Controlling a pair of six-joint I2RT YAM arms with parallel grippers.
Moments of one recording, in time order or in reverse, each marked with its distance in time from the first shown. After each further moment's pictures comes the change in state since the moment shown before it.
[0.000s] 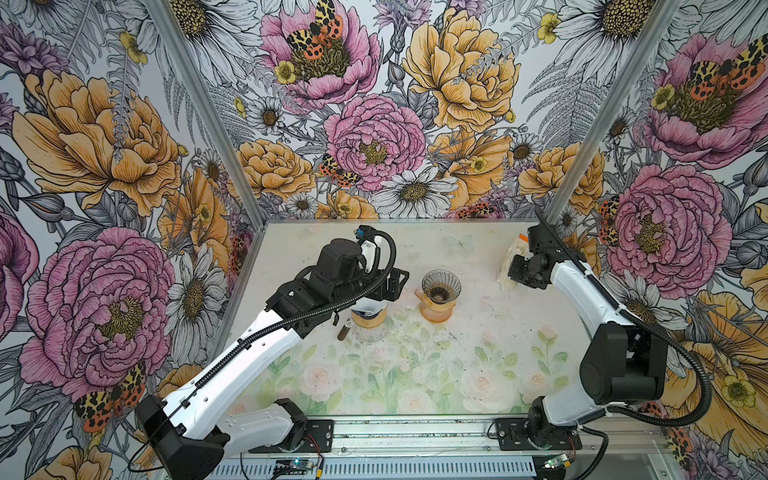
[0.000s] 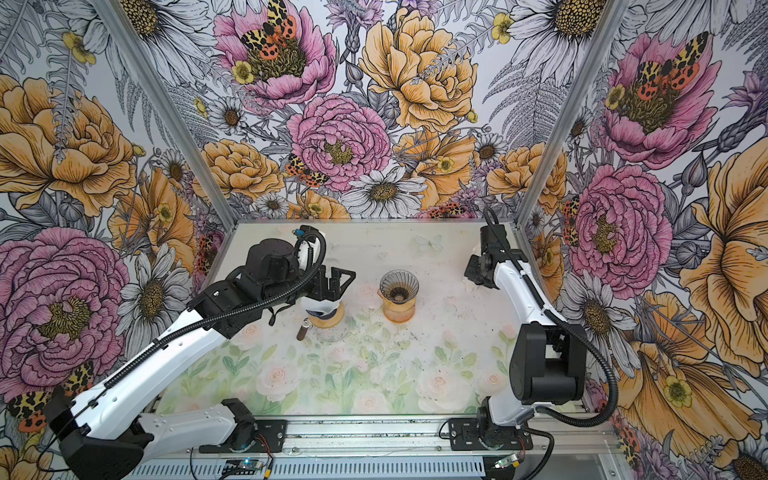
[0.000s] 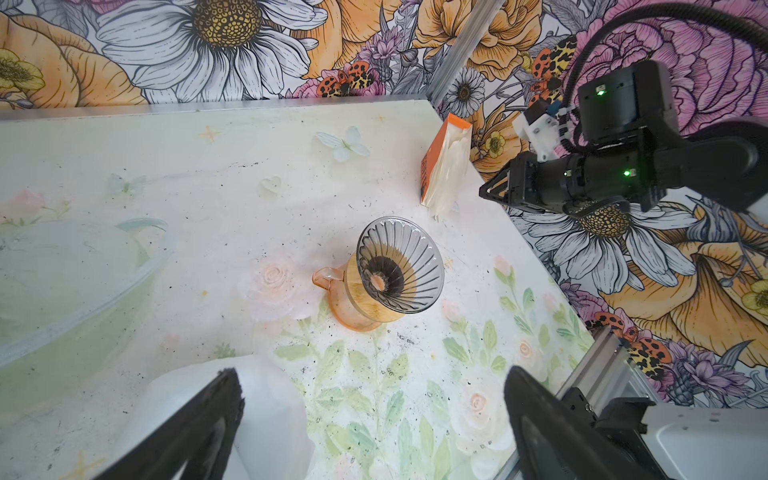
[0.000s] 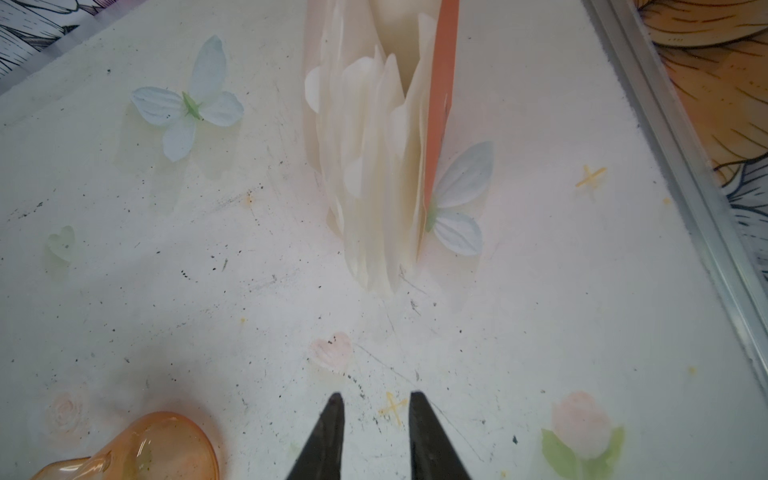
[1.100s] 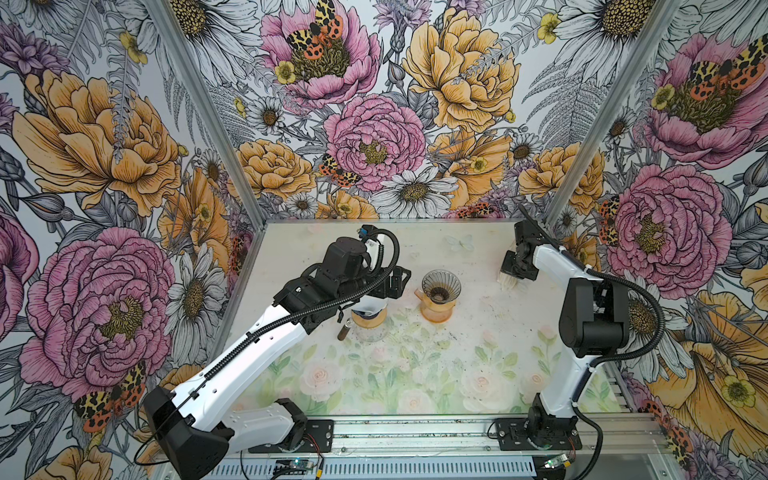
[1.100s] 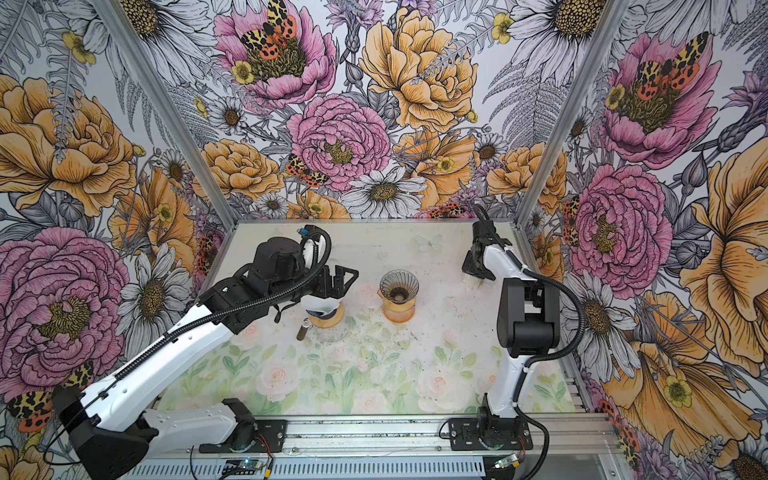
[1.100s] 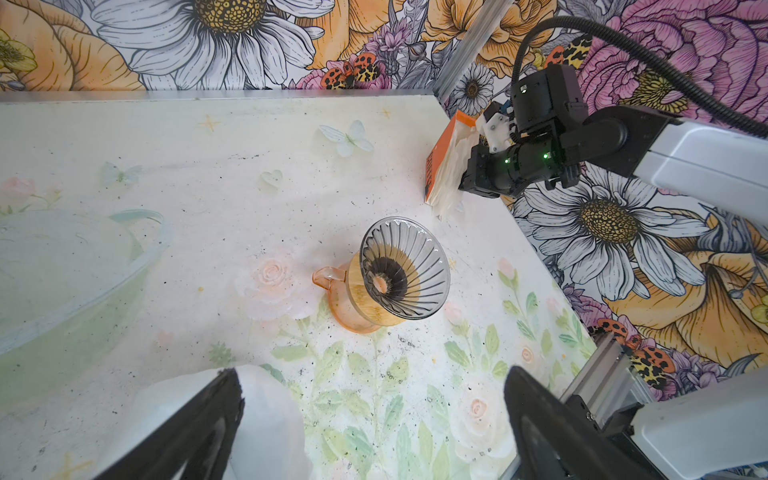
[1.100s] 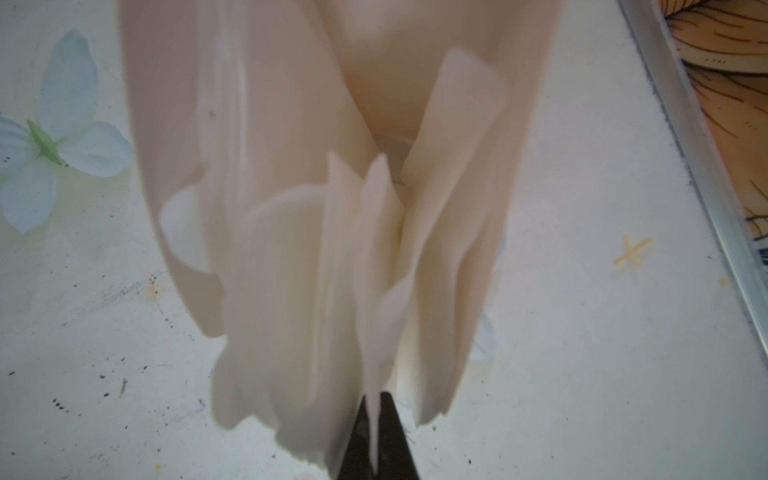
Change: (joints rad) left arm 0.005 0.046 0.000 0.015 0.000 -0.026; right arm -0.020 0.314 0.178 0.061 0.095 -0.010
